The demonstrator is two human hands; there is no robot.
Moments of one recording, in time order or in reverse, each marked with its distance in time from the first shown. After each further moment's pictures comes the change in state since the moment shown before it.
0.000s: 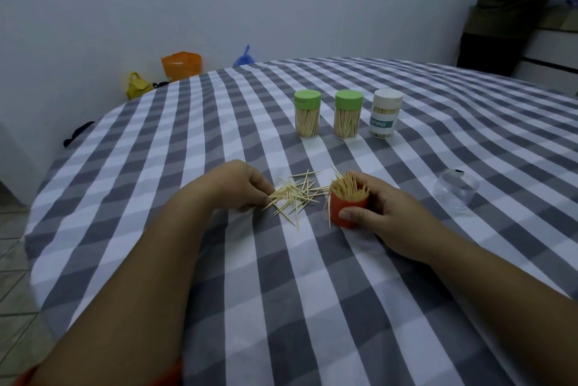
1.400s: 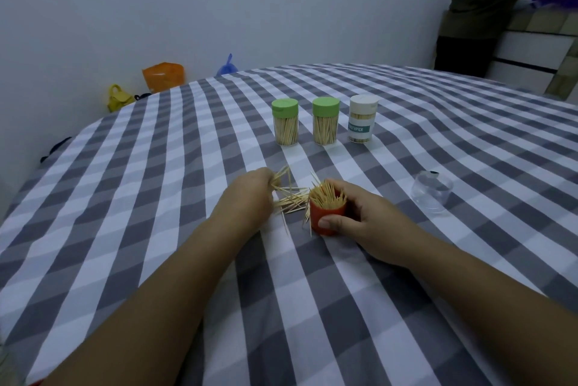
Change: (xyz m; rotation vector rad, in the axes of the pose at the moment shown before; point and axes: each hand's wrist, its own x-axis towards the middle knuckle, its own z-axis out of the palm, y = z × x) left_hand 0.008 0.043 0.045 0.159 0.380 0.069; right_hand -0.001 -0.002 -0.003 0.012 -0.018 -0.018
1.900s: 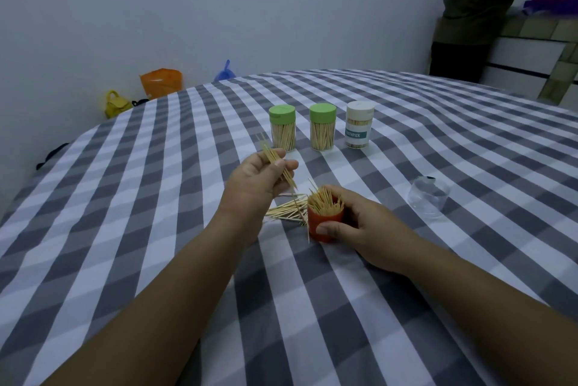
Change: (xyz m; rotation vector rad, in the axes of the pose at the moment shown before) left_hand -0.009 0.018 -0.006 -1.298 0.052 -0.066; right_hand 0.000 0.001 0.001 0.000 -0.002 0.020
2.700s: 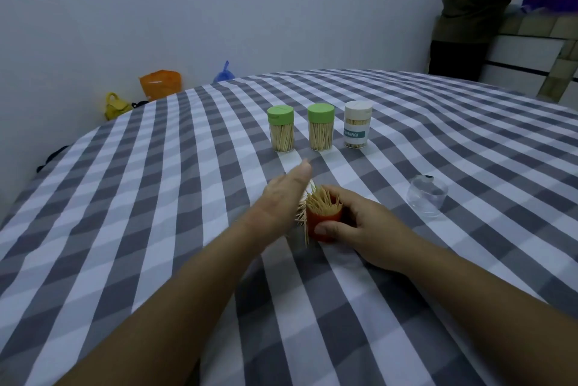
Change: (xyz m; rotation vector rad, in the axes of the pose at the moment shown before) left_hand -0.016 0.000 0.015 0.541 -0.302 -0.095; right_hand 0.000 0.002 0.000 0.005 0.004 -0.040
